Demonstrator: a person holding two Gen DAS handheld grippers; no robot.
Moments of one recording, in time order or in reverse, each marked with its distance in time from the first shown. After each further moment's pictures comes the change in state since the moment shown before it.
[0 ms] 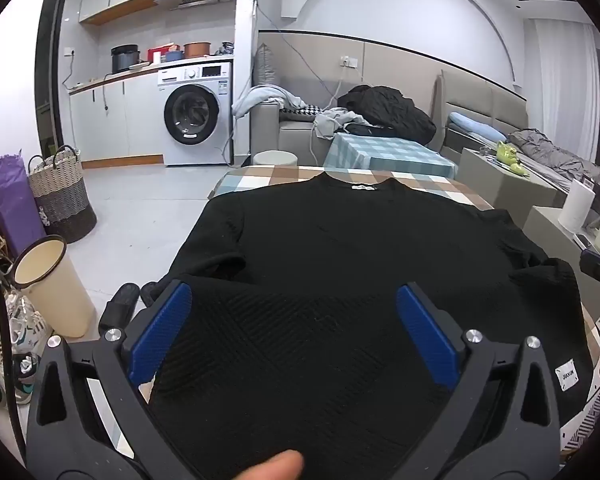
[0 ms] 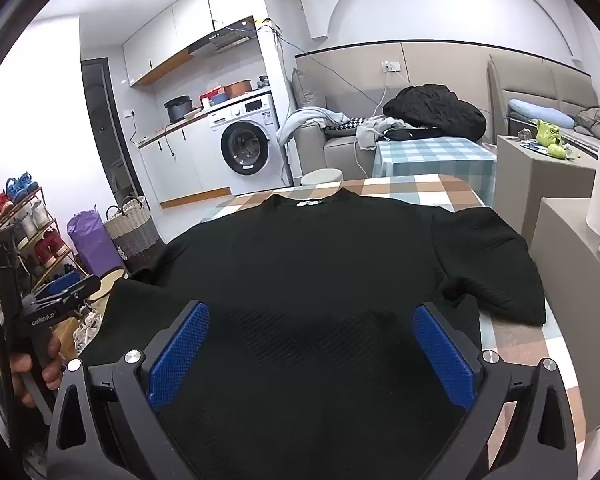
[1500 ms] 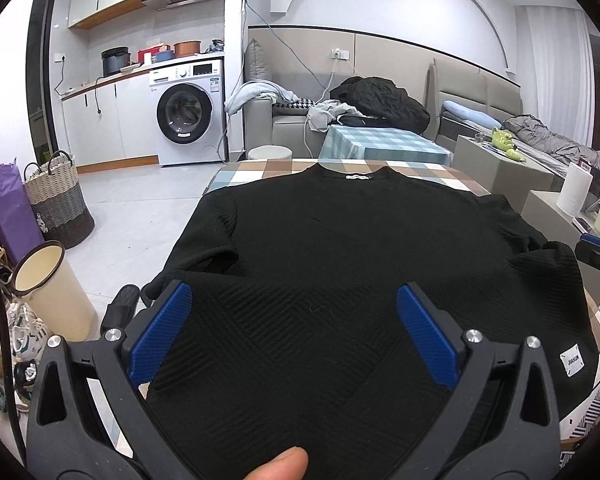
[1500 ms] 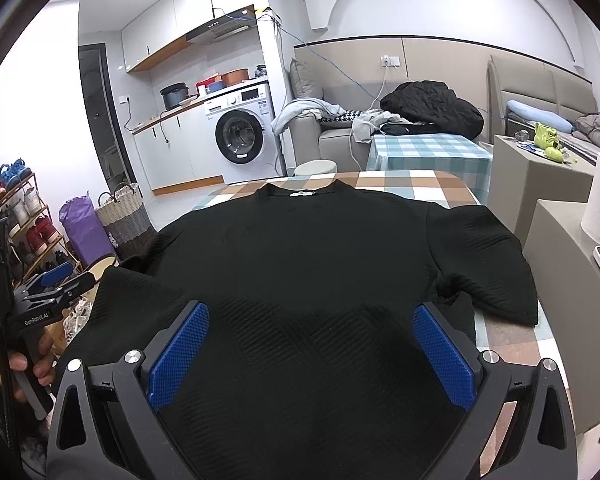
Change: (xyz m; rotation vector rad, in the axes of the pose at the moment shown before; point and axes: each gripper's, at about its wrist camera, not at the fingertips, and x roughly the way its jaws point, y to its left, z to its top) left arm 0.006 -0.006 -0.006 0.024 0.022 -0.032; right arm 0.004 0.002 0.003 -0.030 0.039 -0.037
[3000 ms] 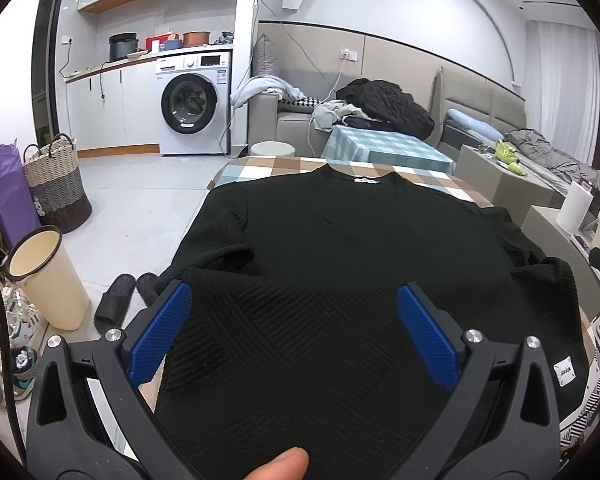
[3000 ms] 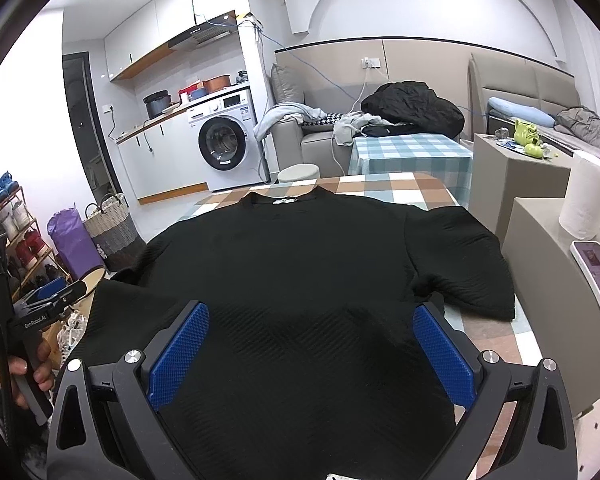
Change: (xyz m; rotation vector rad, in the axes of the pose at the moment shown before) left arm 0.006 0.023 0.005 -0.062 0.012 -0.010; right arm -0.018 -0.005 0.005 0.041 -0.015 -0.057
